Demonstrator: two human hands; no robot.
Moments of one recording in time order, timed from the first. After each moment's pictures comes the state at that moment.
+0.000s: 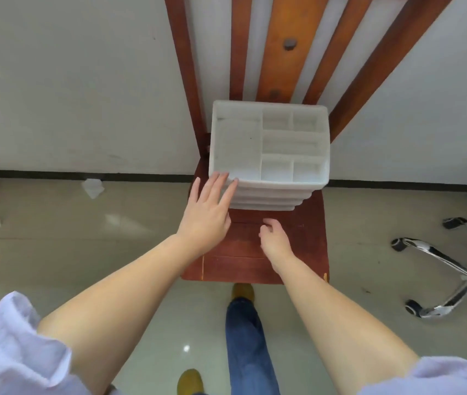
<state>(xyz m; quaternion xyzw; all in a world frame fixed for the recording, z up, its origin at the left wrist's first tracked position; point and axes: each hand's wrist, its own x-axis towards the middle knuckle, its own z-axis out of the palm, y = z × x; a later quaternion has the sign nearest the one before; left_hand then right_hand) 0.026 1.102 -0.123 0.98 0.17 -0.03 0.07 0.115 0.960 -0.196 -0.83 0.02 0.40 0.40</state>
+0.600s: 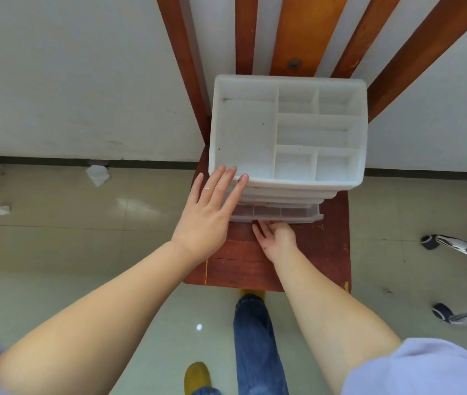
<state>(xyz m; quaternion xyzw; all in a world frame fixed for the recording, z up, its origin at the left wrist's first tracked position) 0.033 1.113 -0.164 0.99 0.13 0.06 0.04 0.138 0.995 -0.256 -0.44 0.46 0.39 0.66</state>
